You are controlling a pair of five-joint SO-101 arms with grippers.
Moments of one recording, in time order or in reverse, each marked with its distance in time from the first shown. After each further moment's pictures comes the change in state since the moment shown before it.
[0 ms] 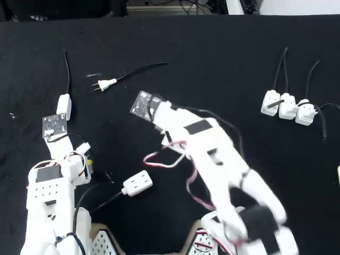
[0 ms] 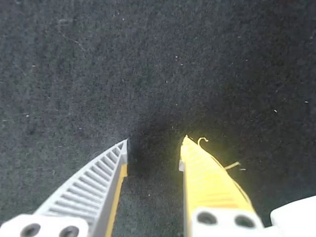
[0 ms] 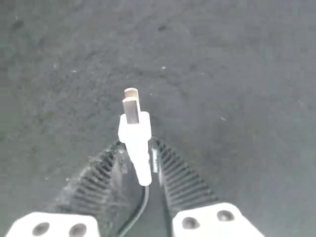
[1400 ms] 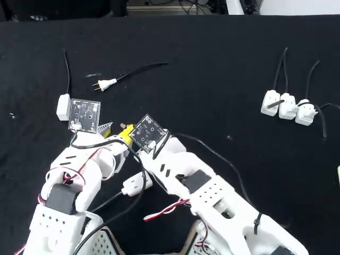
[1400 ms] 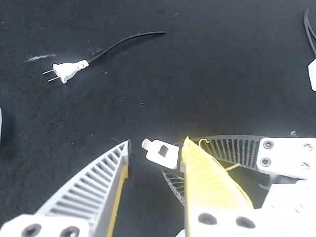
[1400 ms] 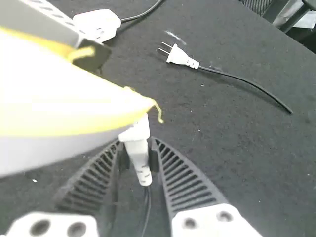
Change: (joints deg) left arm 30.3 -24.9 -9.6 -2.5 8.3; right arm -16.0 -24.7 30.0 -38.2 -26.8
